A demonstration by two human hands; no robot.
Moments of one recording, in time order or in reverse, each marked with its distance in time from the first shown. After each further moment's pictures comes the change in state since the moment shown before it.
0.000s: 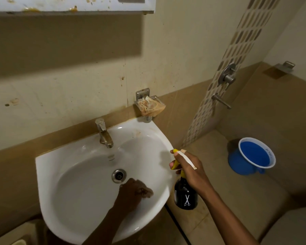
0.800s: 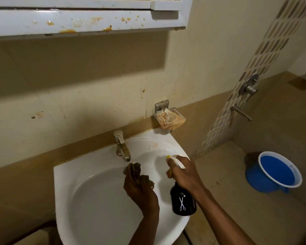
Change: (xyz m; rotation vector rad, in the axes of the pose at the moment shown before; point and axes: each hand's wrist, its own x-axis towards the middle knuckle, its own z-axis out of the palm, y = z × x) left_hand 0.043 0.053 -0.022 -1.187 1.127 -0.165; right_hand 0.047 -0.029 0.075 -0.312 -0.035 -0.071
